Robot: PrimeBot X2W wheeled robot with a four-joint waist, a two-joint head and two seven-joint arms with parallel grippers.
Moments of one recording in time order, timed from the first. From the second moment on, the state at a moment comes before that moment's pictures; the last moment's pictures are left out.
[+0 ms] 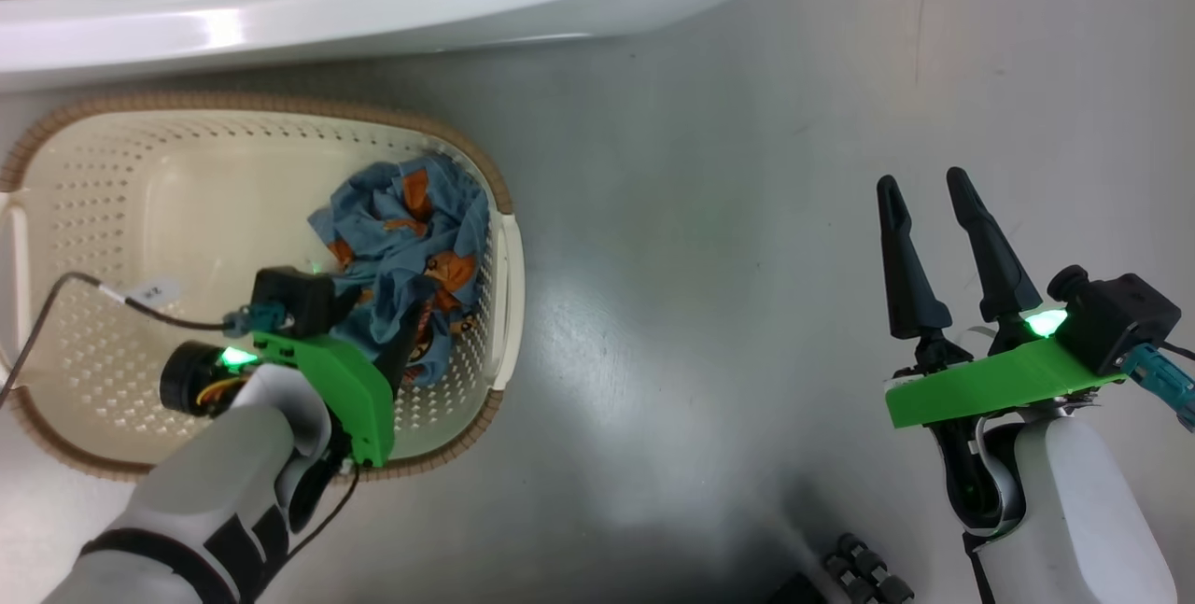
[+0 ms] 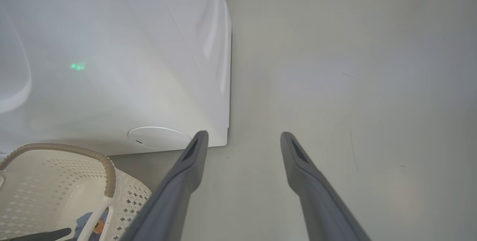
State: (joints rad) left arm -0.86 0.28 -1.16 0.91 -1.03 -0.13 -0.26; right arm -0.36 -0.05 0.02 0.17 0.34 0.13 -0.26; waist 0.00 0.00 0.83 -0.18
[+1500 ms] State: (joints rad) left arm -0.66 0.32 -0.88 0.81 -1.05 -0.13 -0.26; right arm -0.30 -0.07 0.02 0.28 0.30 0.13 -0.26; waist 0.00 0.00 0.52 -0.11
